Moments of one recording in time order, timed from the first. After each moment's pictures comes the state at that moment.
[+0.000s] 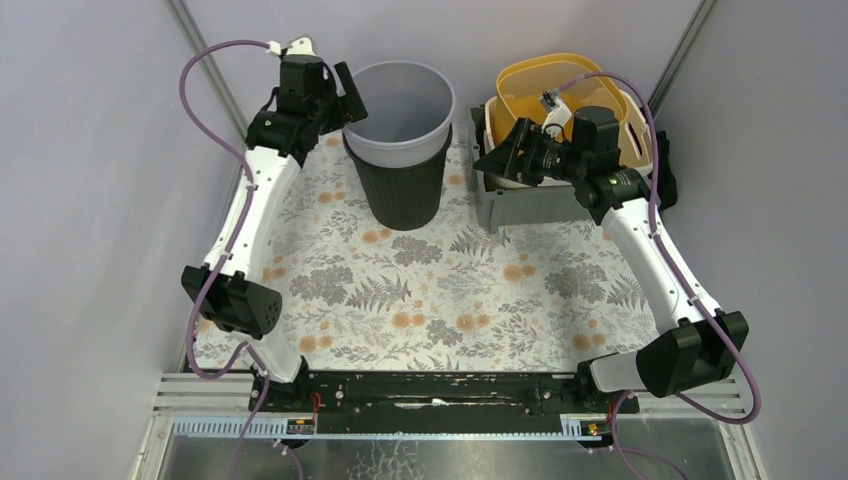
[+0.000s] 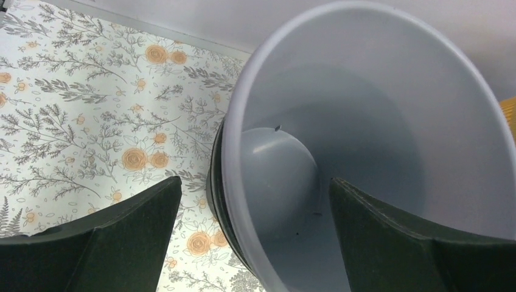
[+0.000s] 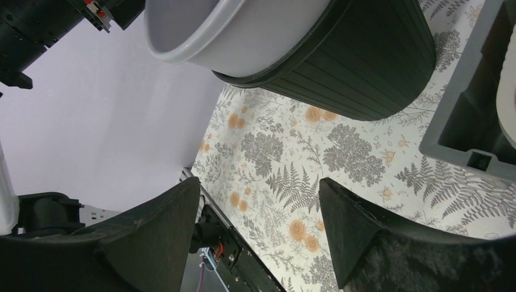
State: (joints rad) left arm -0.19 1.70 1.97 -0.73 -0.15 -0.47; right arm 0.26 1.38 1.40 -0.38 -0.64 0.63
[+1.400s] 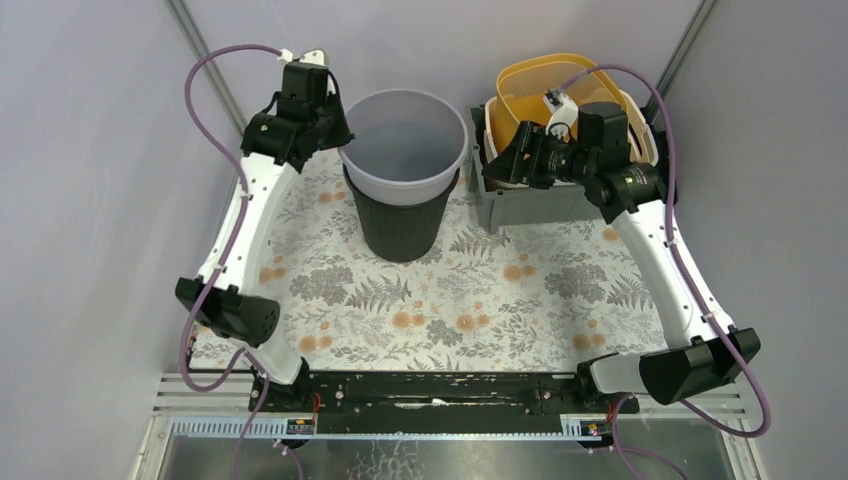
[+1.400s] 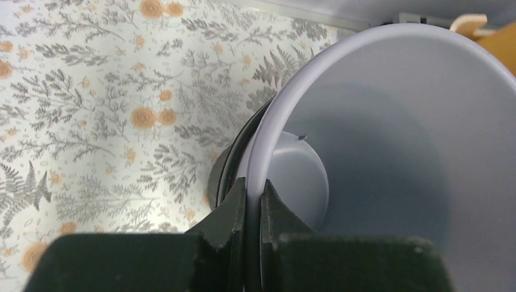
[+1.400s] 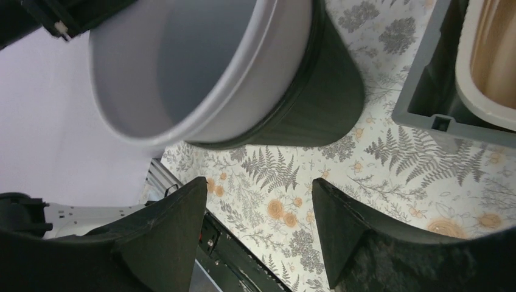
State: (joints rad) left arm -0.25 1.69 2.03 -0.92 -0.13 -0.41; right arm 0.29 1.35 1.51 -0.65 -0.53 0.50
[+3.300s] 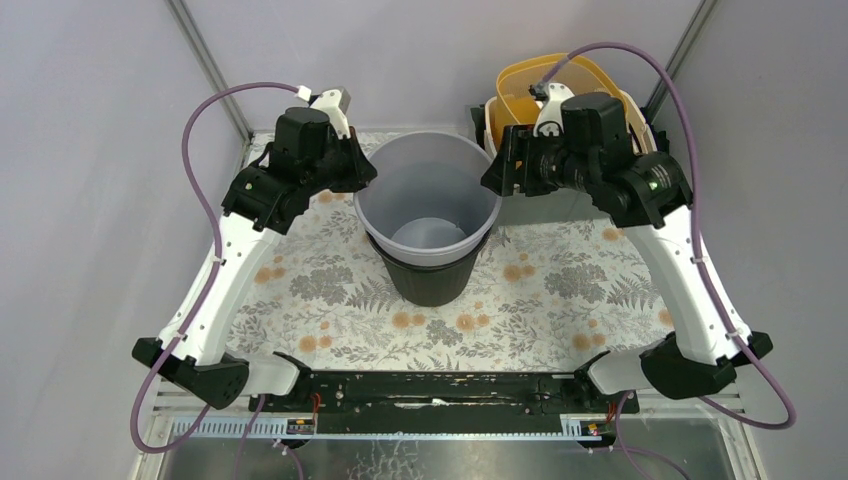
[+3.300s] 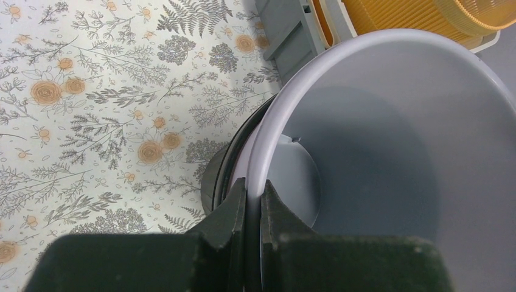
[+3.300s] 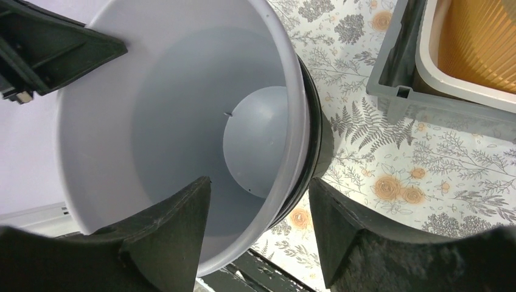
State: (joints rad) left arm -0.43 1.33 1.69 -0.86 0.05 -0.41; right arm 0.56 1.41 1.96 -1.12 -0.12 0.38
